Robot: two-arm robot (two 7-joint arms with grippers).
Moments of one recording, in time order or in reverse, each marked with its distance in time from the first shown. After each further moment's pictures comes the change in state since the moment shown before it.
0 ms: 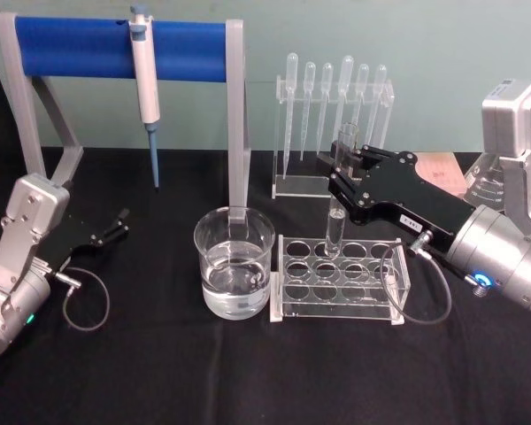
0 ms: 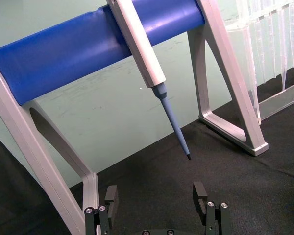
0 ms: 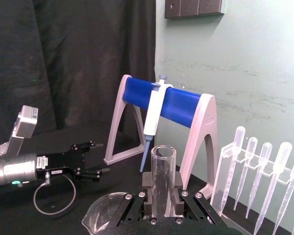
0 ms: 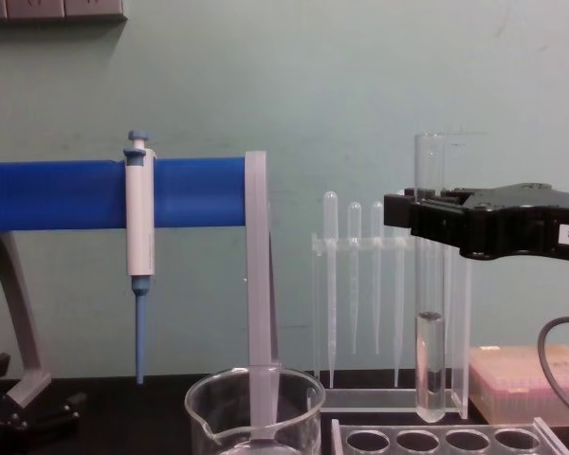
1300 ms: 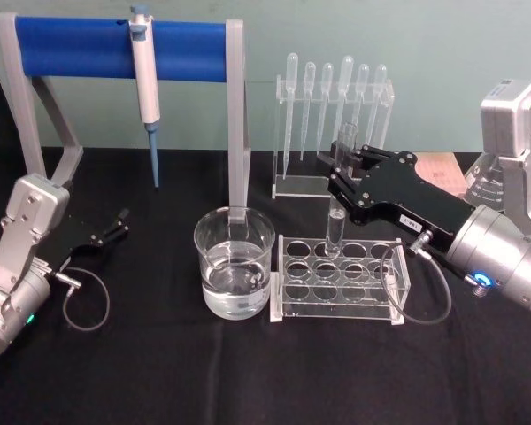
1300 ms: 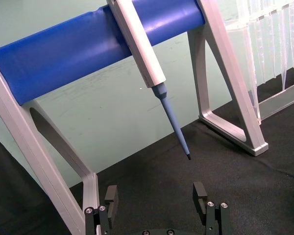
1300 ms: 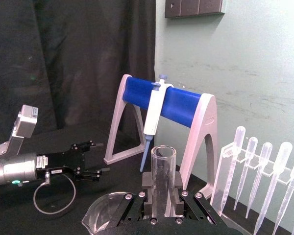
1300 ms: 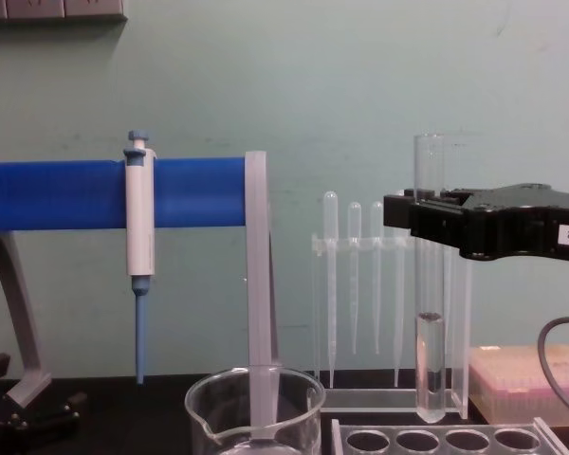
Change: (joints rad) left arm 0.000 0.000 0.000 0.000 0.000 0.000 0.000; right arm 0.001 0.000 0.000 0.001 -0.002 0.001 0.001
